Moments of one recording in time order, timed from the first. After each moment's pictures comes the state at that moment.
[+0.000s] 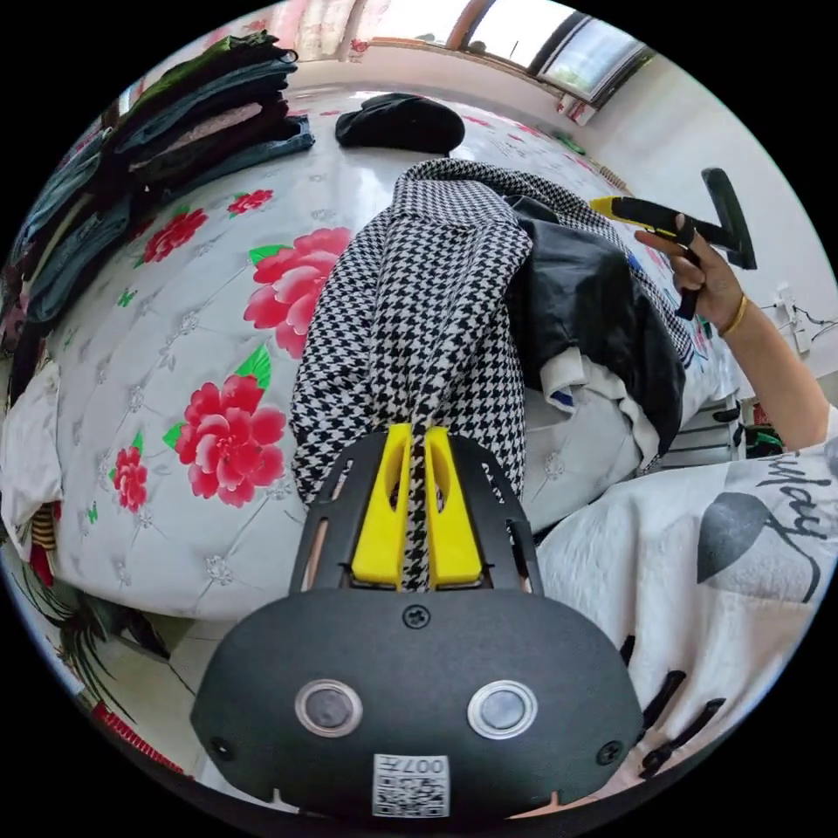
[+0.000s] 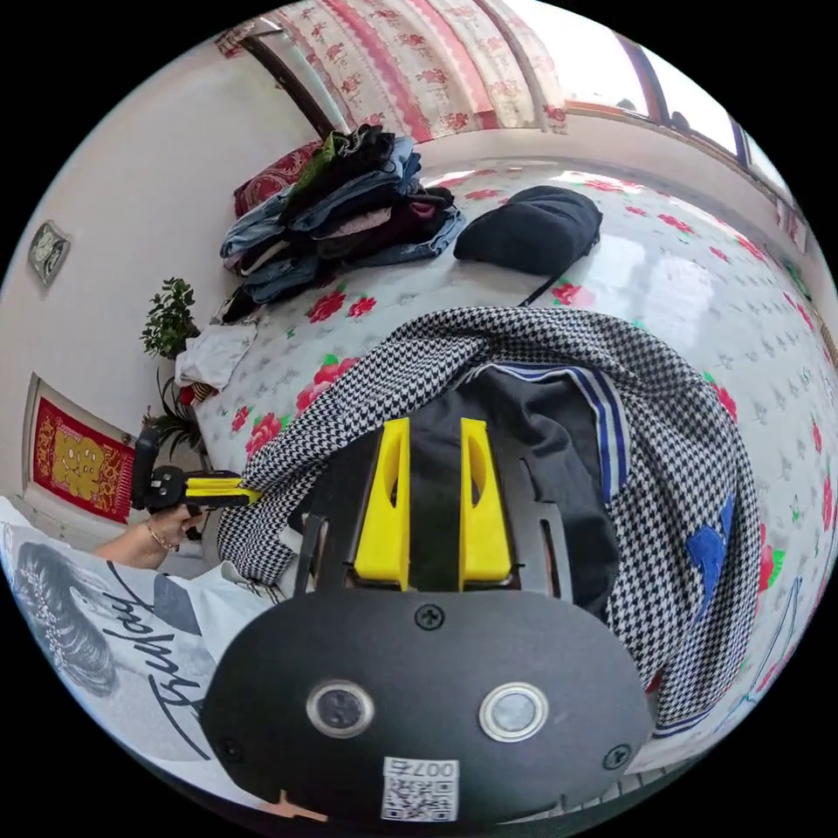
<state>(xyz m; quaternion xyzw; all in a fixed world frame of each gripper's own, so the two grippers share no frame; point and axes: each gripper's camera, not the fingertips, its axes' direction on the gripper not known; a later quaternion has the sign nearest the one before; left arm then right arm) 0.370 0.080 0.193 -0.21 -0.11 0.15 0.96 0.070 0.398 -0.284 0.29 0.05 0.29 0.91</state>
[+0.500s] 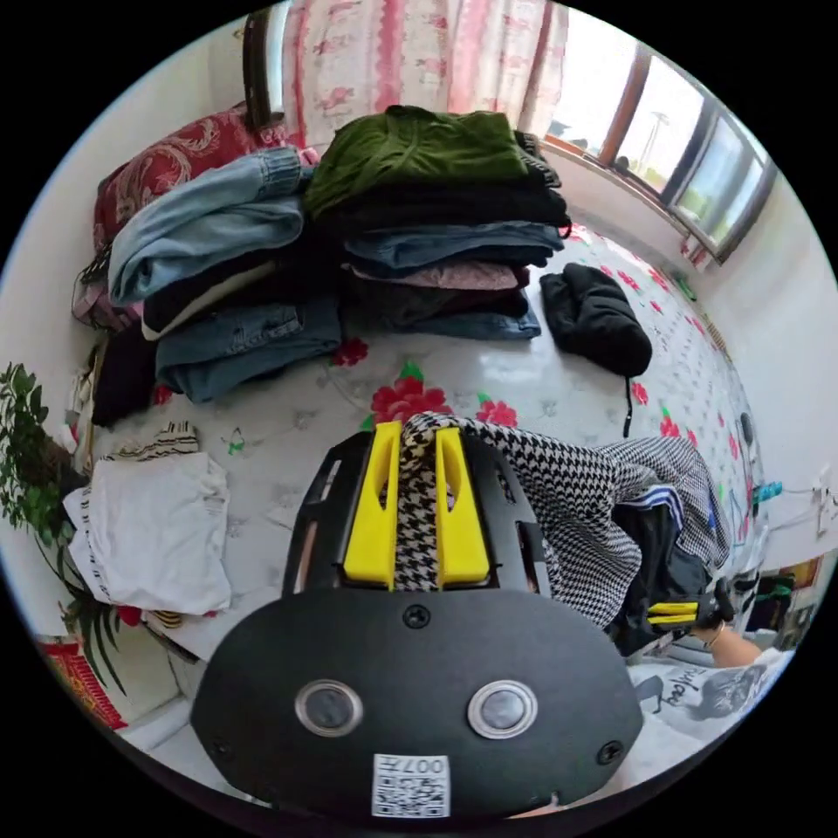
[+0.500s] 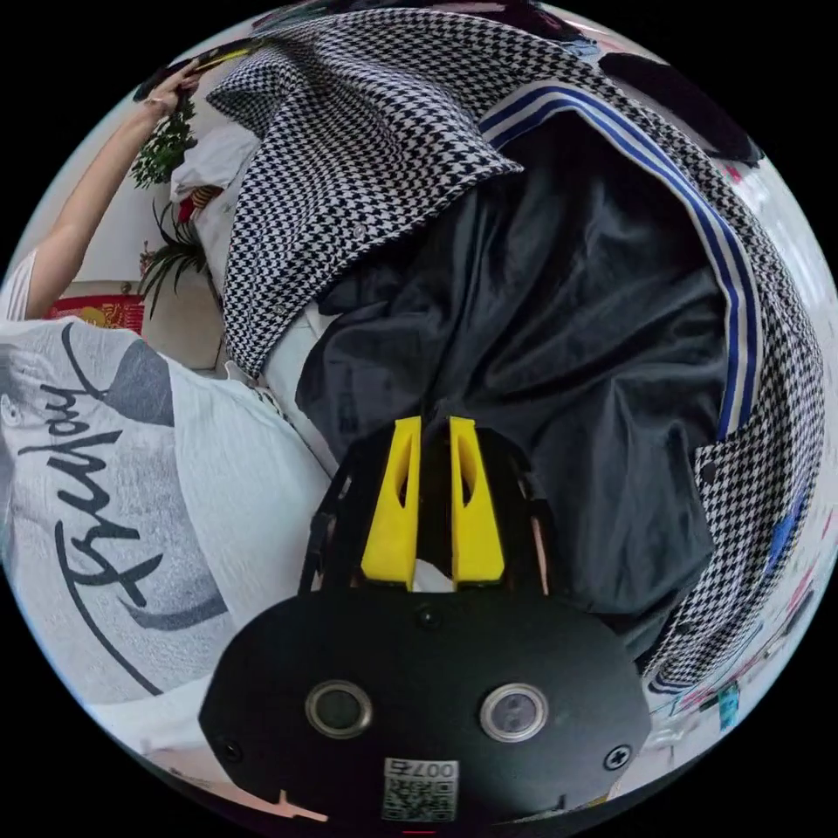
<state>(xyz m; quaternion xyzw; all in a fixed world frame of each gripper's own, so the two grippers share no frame) 0.215 -0.257 0.085 -0.06 -0.22 0.02 0.97 0.045 0.372 -0.234 0.01 -0.02 0.21 0.98</state>
